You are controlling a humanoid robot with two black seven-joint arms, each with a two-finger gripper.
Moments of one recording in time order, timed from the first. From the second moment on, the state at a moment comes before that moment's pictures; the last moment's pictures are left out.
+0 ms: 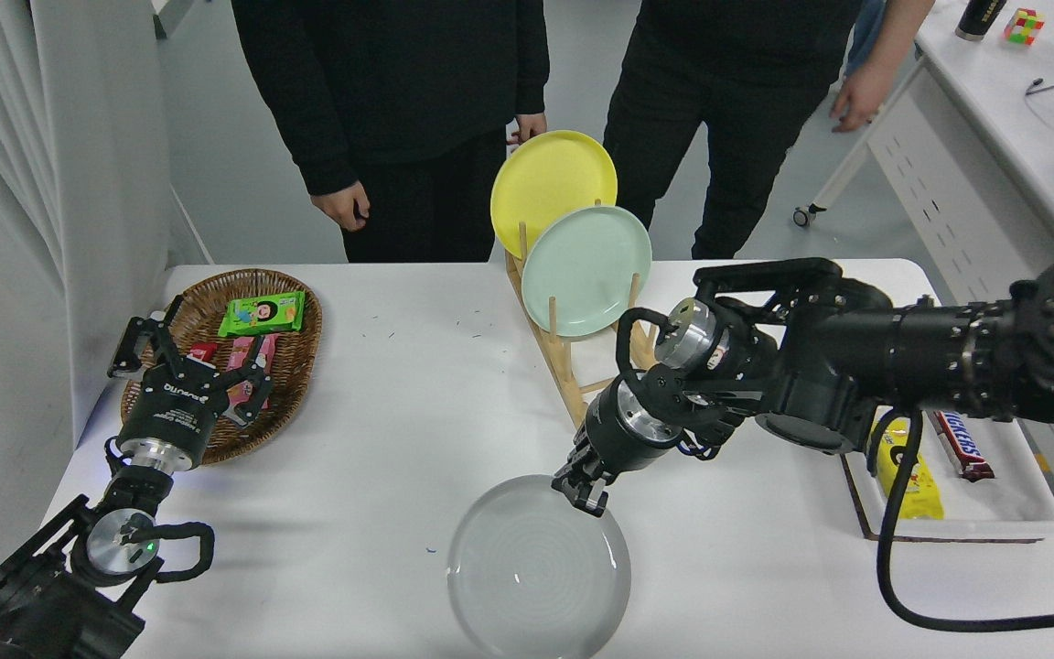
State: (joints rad) left arm -0.38 0.29 -1.22 -0.62 0.18 -0.60 -0.38; right arm 1.45 -0.07 -0.51 0.96 1.51 -0.50 -0.44
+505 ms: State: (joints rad) left arm -0.38 0.29 -1.22 -0.62 0.18 -0.60 -0.38; right arm 1.34 -0.06 -0.50 0.85 1.52 -0.49 -0.45
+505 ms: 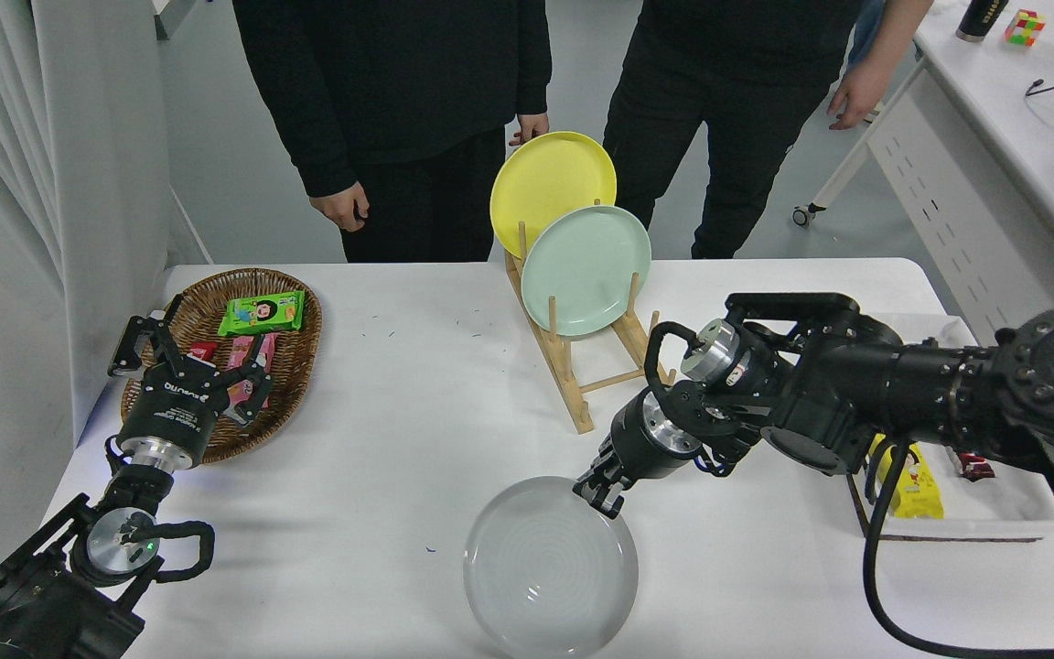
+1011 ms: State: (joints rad) left arm -0.38 0.29 -1.22 -0.62 0.18 -0.61 -0.38; right arm 1.31 -0.04 -0.50 0.83 1.57 -0.45 -0.45
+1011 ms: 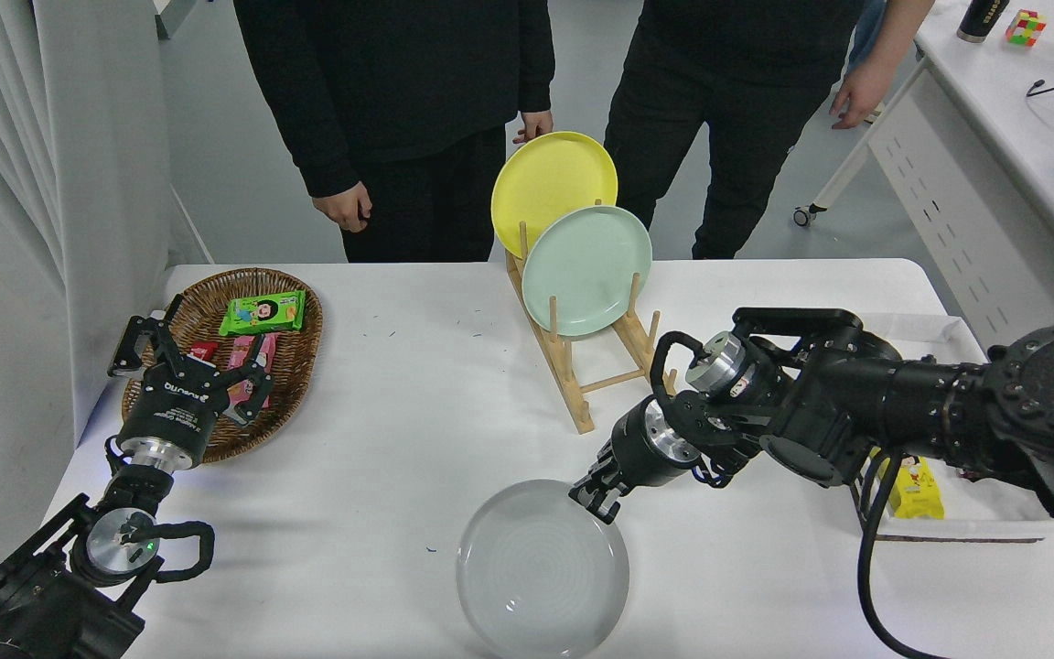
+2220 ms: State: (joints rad) left arm -0.38 0.29 -1.22 -0.62 0.18 -0.61 -0.38; right arm 1.27 -0.02 -0.50 0.78 1.53 -0.40 -0.44
